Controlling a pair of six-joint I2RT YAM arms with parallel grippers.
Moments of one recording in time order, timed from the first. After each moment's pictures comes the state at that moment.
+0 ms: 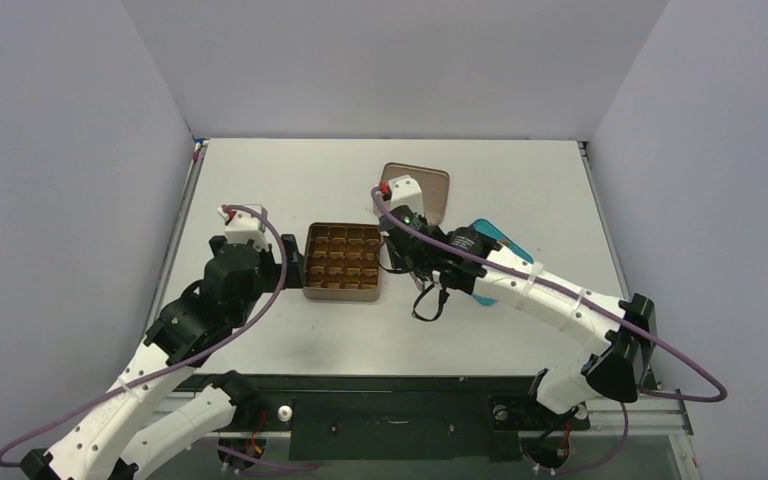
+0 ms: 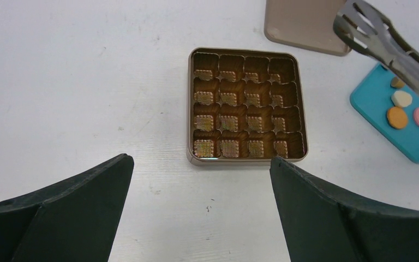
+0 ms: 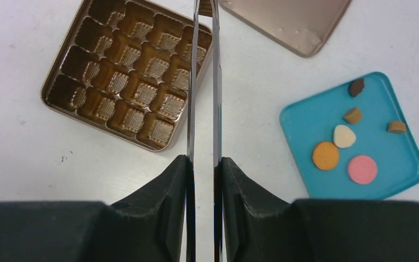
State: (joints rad) left arm -0.66 0.72 0.92 -0.67 -0.47 -0.40; right arm 0.99 1.45 1.39 -0.71 0.51 0.41
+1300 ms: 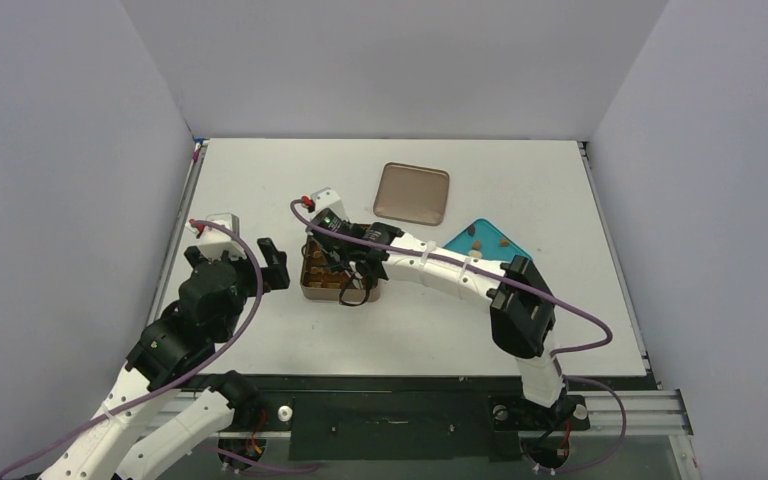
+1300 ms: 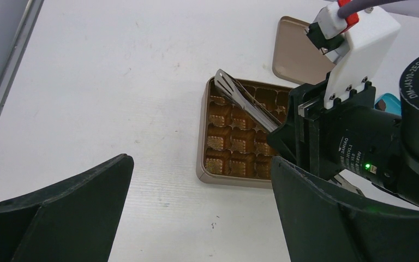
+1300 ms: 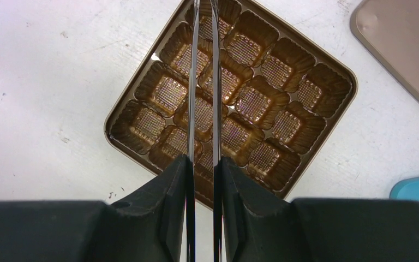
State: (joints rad) left arm -0.65 0.58 0.88 -0.65 -0.58 -0.41; right arm 1.05 1.97 1.73 -0.59 0.36 0.35
